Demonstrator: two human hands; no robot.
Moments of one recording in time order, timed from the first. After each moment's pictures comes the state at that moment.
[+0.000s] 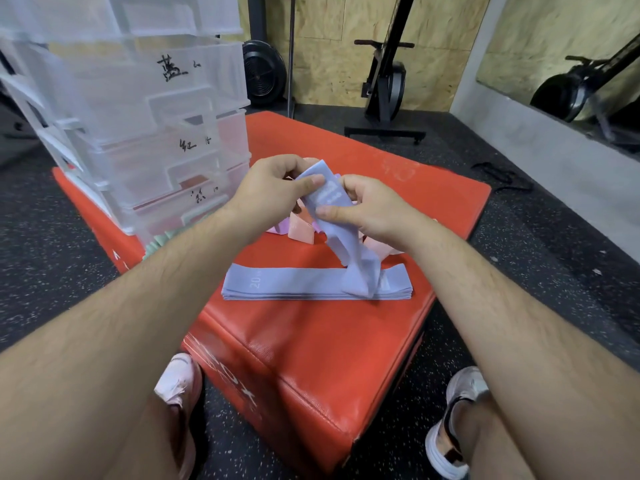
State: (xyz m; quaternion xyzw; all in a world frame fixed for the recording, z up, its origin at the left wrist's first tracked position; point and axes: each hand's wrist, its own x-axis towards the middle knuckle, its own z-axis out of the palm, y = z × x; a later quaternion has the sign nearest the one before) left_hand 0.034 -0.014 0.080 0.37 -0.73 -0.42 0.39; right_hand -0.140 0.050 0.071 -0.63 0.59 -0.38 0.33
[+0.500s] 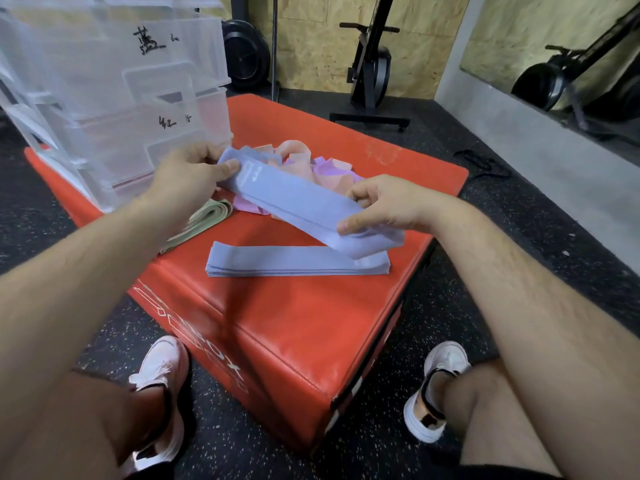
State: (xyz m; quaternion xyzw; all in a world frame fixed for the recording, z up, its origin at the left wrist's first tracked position) left_hand 0.099 -0.029 0.061 0.45 -0.65 -0.43 0.44; right_hand -0.184 0.087 0.079 -0.66 0.63 -0.21 0.35
